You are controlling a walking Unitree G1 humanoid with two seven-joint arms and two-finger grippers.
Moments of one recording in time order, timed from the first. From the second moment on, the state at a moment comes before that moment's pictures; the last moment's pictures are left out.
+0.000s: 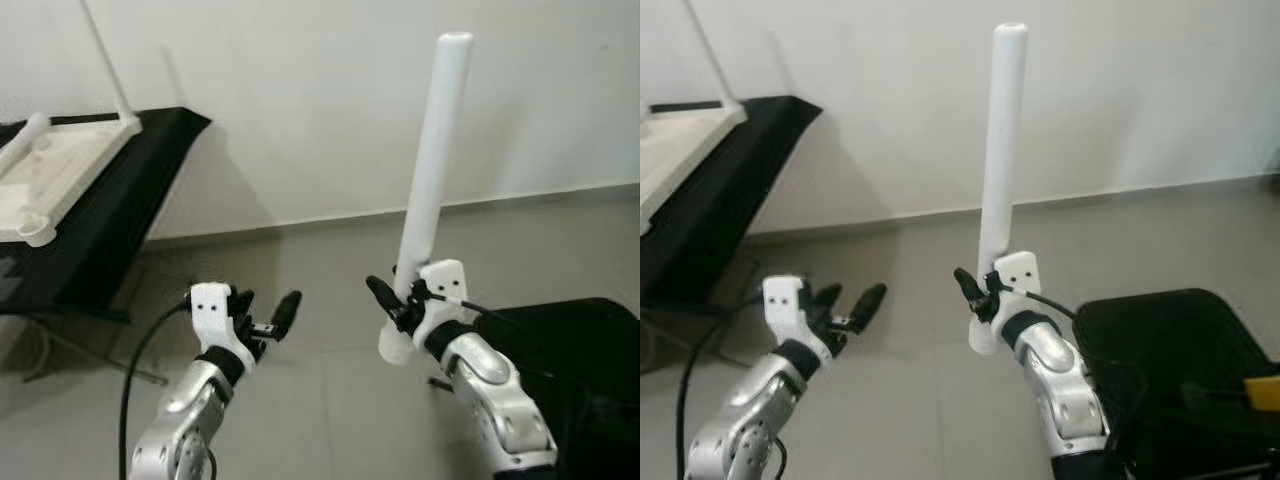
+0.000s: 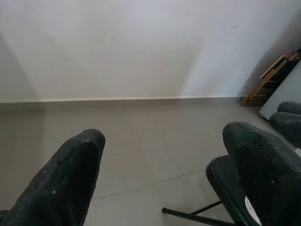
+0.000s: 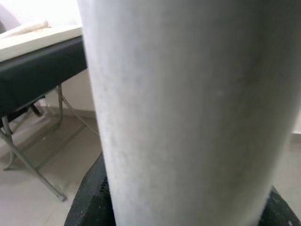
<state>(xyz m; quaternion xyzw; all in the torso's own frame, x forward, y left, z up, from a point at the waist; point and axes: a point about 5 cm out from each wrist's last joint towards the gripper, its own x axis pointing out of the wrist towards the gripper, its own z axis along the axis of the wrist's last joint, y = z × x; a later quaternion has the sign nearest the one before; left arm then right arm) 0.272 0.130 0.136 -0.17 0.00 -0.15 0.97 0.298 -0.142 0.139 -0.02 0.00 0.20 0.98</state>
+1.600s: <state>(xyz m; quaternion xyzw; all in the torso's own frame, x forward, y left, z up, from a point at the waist) 0.271 0.119 0.142 -0.15 -0.03 -0.19 0.97 0.311 -0.140 0.155 -0.03 -0.04 0.22 0.97</state>
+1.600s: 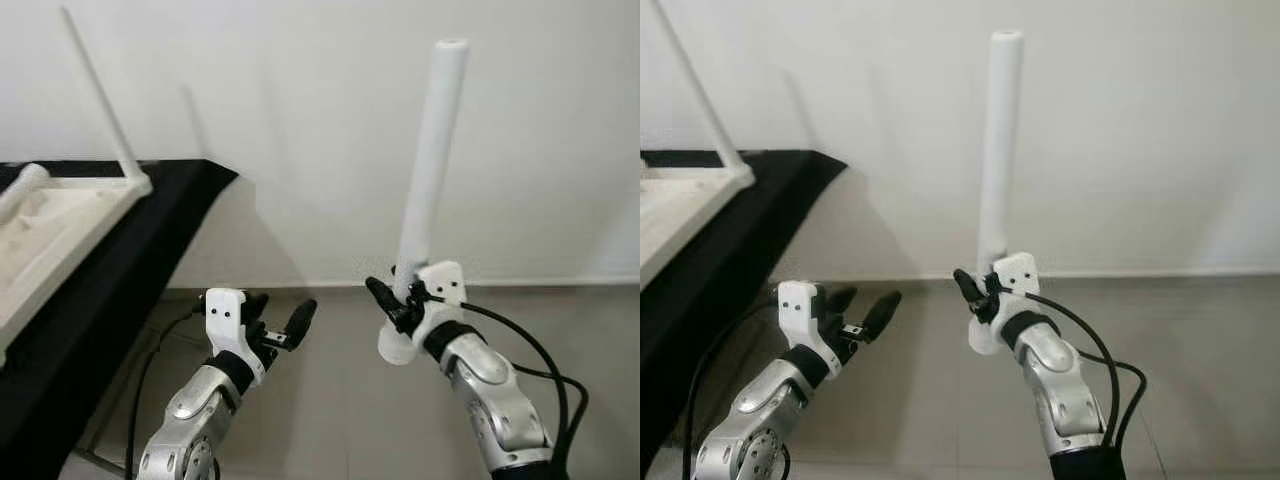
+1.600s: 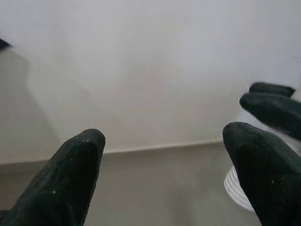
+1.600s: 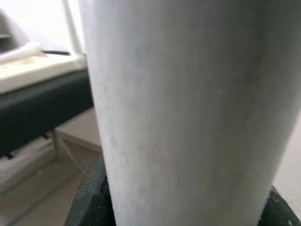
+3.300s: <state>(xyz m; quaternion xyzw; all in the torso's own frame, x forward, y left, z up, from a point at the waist) 0.277 0.109 0.149 -0.12 -0.05 -0.19 0.97 0.298 -0.111 0.241 -0.09 -0.17 0.49 0.85</state>
